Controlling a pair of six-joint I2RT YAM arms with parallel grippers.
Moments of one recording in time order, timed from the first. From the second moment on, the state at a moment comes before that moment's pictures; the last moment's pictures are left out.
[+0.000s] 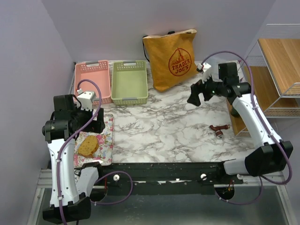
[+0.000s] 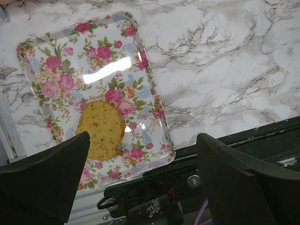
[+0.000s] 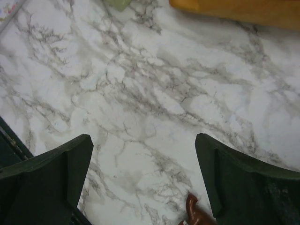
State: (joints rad) left arm 0.15 0.86 1.17 -1.21 0.34 0.23; right arm 0.18 1.32 1.28 -0.76 -0.55 -0.35
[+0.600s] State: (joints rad) left arm 0.15 0.91 1.20 -1.24 0.46 0.27; right arm 0.18 2.08 2.17 -0.29 -0.40 -0.26
